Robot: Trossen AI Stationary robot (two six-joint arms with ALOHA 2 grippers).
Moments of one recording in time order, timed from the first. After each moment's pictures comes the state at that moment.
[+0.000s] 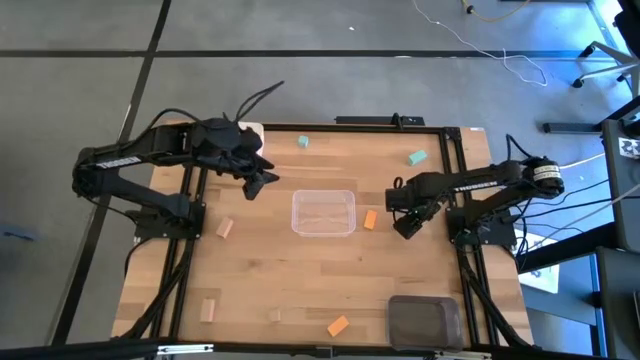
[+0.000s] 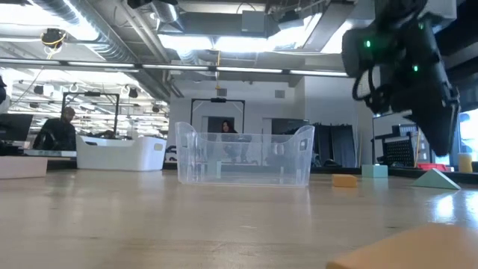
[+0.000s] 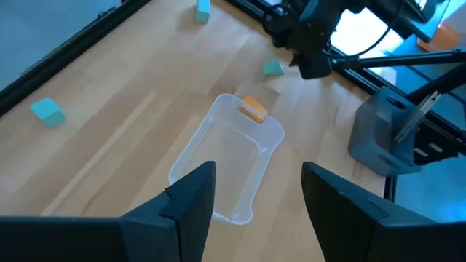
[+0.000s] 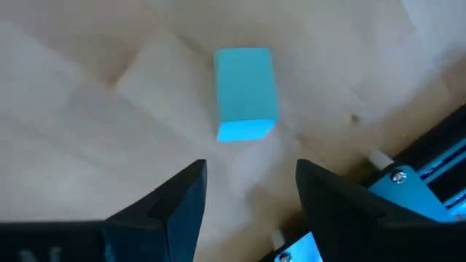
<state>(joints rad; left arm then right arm) 0.12 1.13 1.40 -0.86 -0.04 -0.50 -0.05 1.41 0.78 -1.14 -0.02 0.80</state>
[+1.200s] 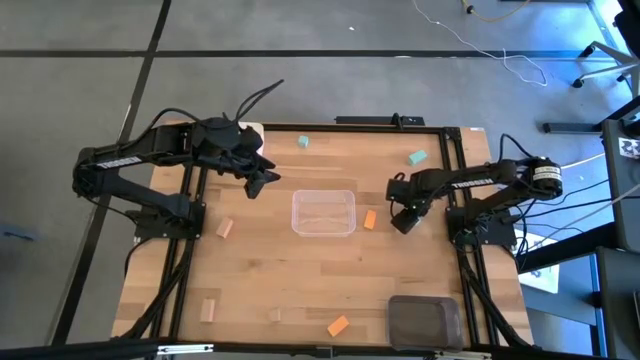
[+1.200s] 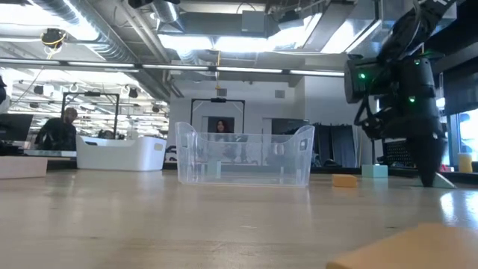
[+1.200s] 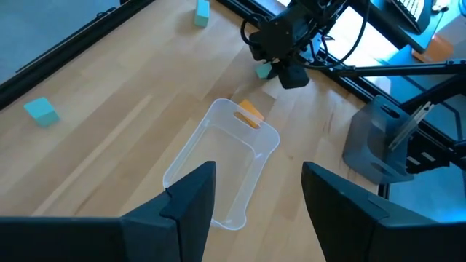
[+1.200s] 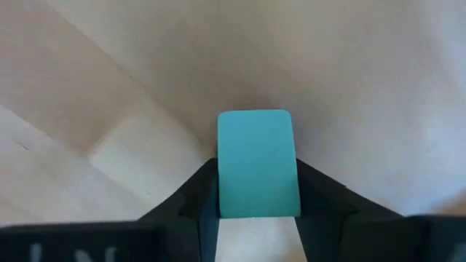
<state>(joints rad) 0.12 1.13 1.39 -0.84 -0.04 -0.52 -0.20 1.41 0.64 -0.85 -0.03 0.57</state>
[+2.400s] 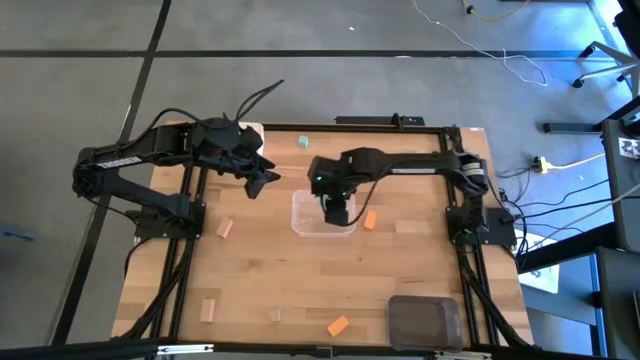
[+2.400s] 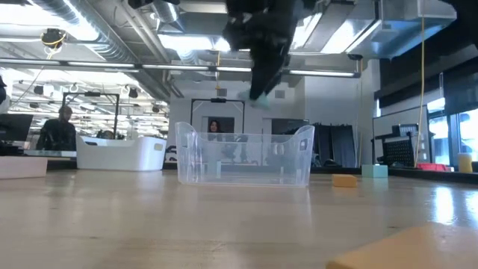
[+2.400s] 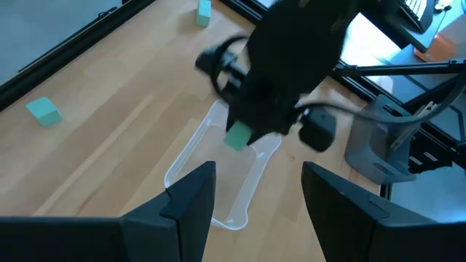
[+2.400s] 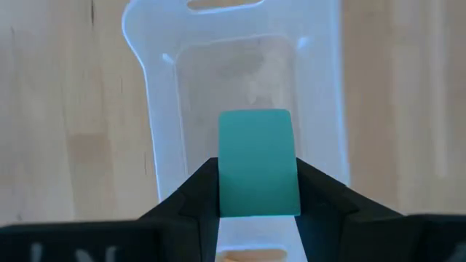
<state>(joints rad) 0.12 1.13 1.39 -0.84 -0.04 -0.52 -0.08 1.98 1.75 -1.01 -0.11 0.00</state>
